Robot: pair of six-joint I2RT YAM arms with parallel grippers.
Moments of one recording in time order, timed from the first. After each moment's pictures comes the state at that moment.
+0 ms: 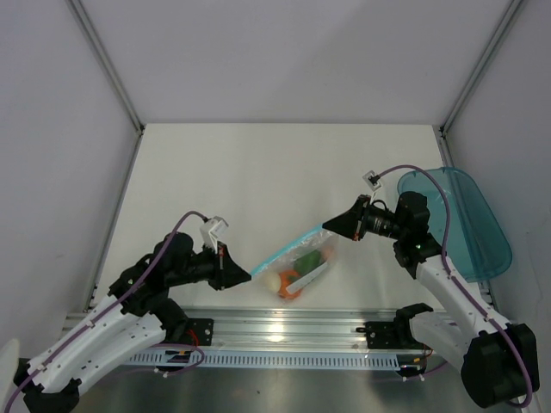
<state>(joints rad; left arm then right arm) -0.75 0.49 0.58 -0.59 0.37 -0.61 0.27 0.95 0.56 0.22 -0.90 0.59</state>
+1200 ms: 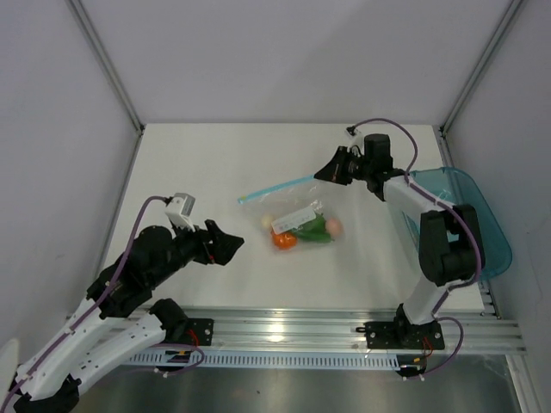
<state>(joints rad) -0.75 0.49 0.79 -0.63 -0.11 -0.57 0.25 1.68 1.13 0.05 -0.65 0.54</state>
